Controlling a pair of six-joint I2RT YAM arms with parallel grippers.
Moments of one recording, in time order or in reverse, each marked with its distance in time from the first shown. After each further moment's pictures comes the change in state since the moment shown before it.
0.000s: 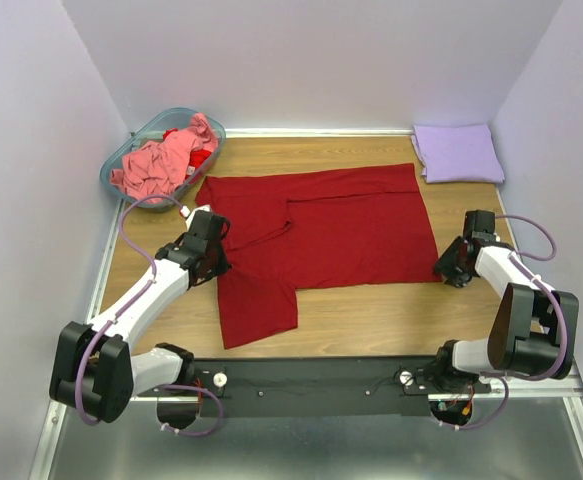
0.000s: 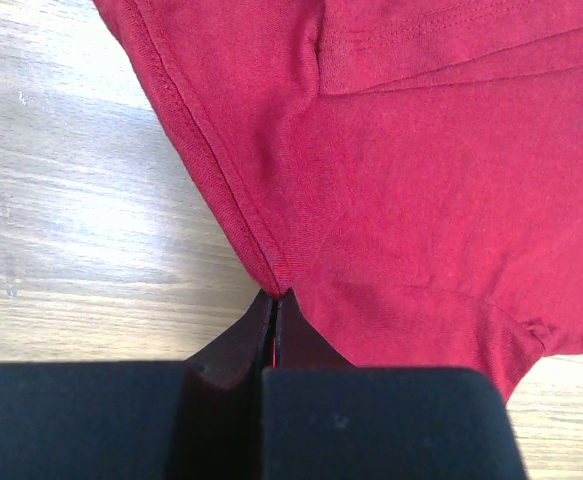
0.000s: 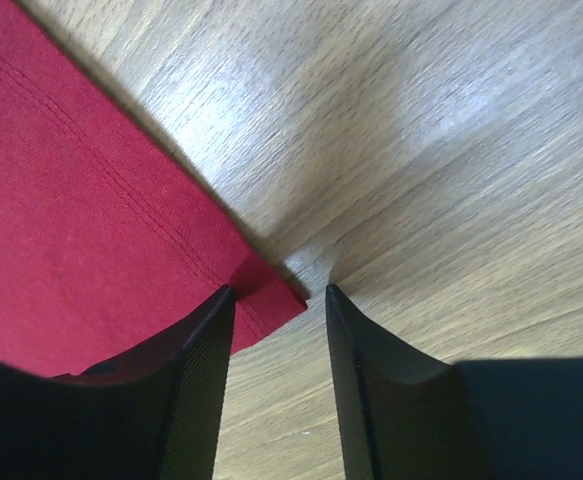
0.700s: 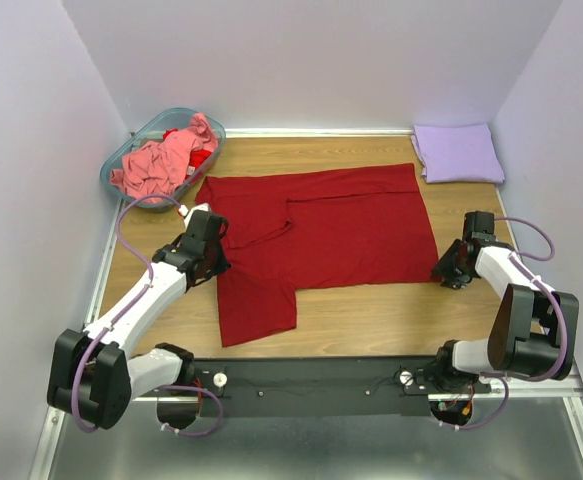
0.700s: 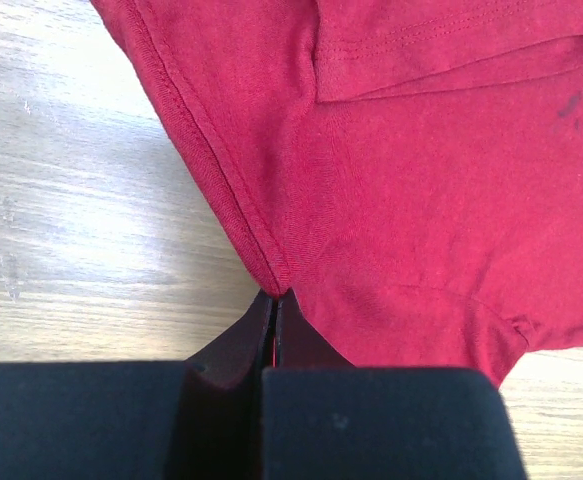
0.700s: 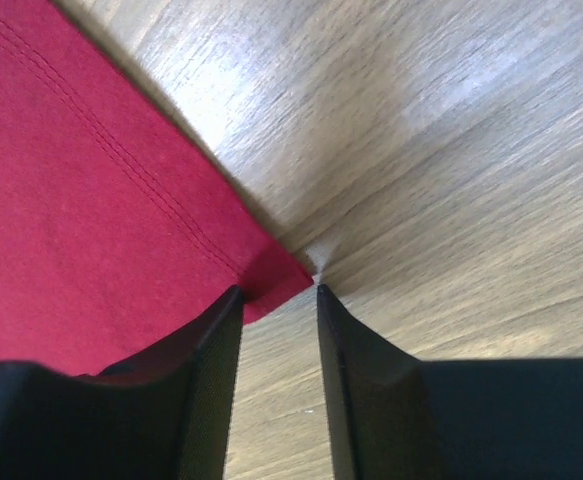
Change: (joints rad) left arm 0.000 -0.034 0.000 0.000 0.000 0.002; right arm 0.000 -0.005 0.000 -0.039 -0.043 0.001
